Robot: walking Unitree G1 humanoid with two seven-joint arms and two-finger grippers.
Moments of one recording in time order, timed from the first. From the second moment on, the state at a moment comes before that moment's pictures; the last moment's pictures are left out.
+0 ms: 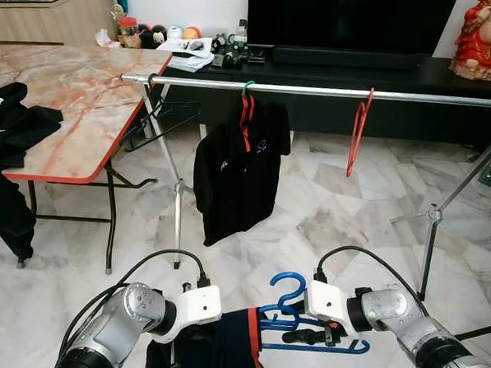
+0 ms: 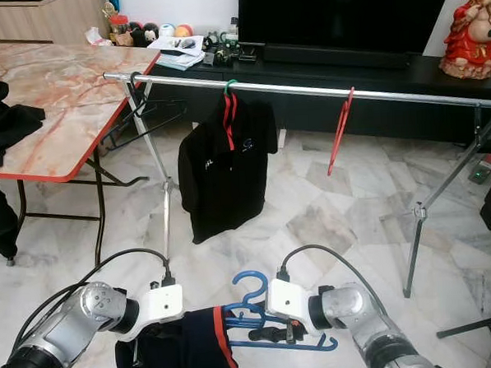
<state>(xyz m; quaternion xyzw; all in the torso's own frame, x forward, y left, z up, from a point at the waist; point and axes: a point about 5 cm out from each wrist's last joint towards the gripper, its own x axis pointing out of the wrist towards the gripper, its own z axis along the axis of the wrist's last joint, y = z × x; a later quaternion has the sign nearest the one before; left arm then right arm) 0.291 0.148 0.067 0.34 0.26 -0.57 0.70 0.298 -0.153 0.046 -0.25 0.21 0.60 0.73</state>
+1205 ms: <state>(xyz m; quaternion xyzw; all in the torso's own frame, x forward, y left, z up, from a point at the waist) 0.292 0.151 0.071 0.34 0.26 -0.57 0.70 0.289 -0.148 0.037 -0.19 0.22 0.61 0.74</state>
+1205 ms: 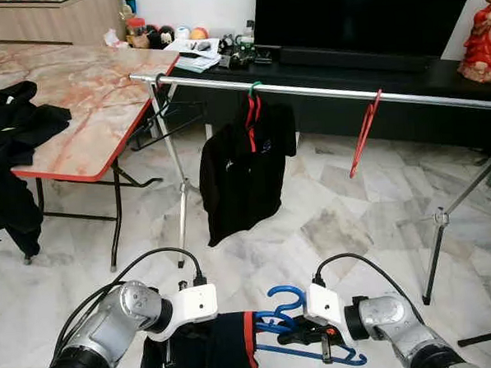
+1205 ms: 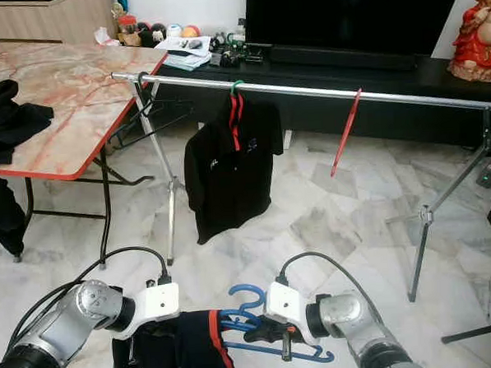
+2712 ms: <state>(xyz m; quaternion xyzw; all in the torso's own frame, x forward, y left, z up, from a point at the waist) 0.306 0.159 0.109 0.25 0.15 -0.51 0.81 0.312 -0.168 0.049 -0.13 0.13 0.38 0.90</state>
